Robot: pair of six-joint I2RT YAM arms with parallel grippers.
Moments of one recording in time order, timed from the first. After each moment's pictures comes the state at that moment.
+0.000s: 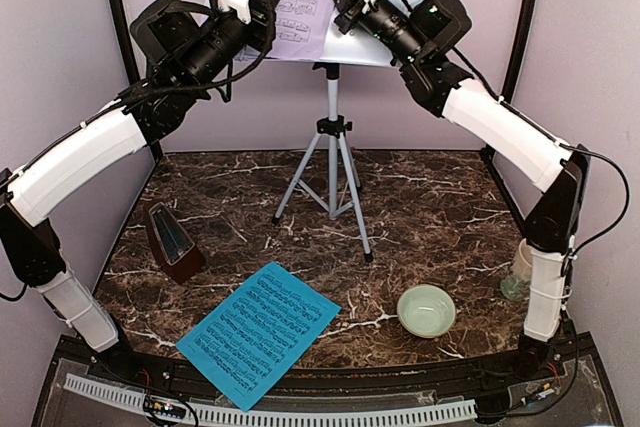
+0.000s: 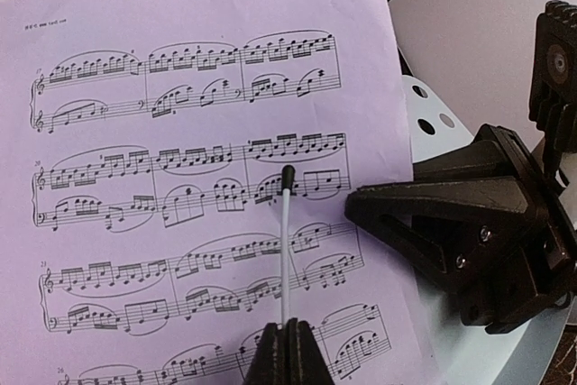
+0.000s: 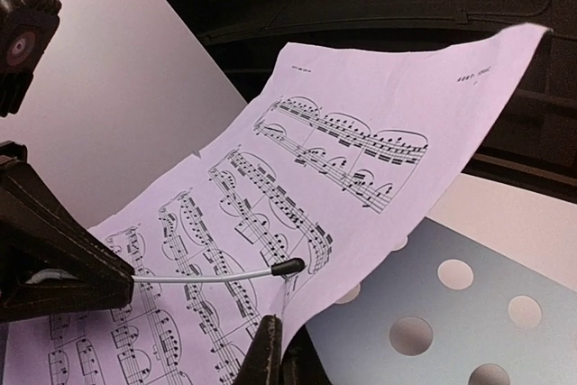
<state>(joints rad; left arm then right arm) -0.79 1.60 1.78 0.27 -0.14 0.52 0.72 1.98 2.18 0.48 -0.35 -0.50</state>
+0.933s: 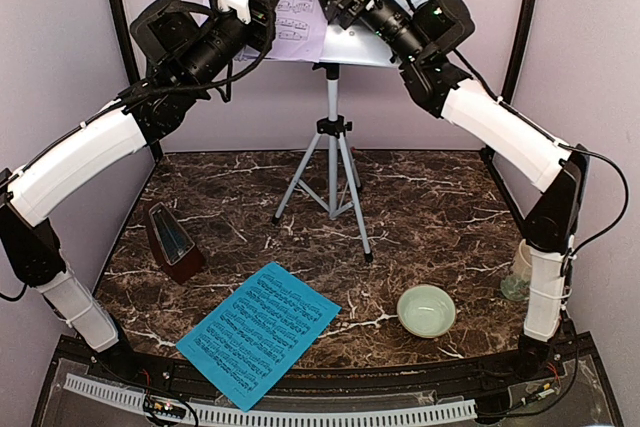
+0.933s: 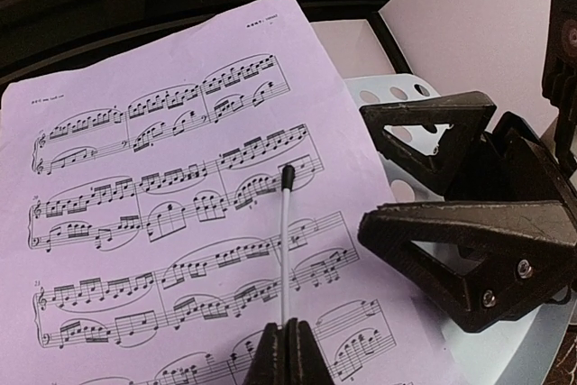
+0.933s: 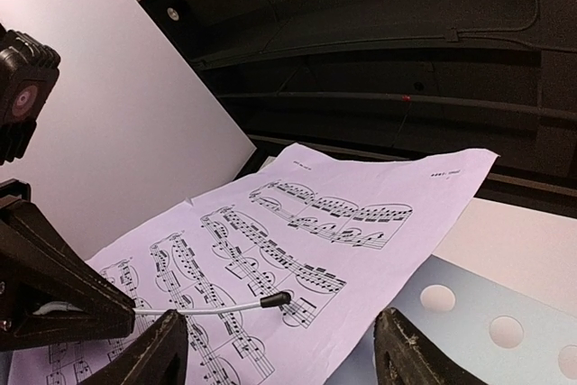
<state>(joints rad) -0.79 1.60 1.78 0.26 -0.14 0.52 0.72 1.98 2.18 0.56 -0.36 -0.46</state>
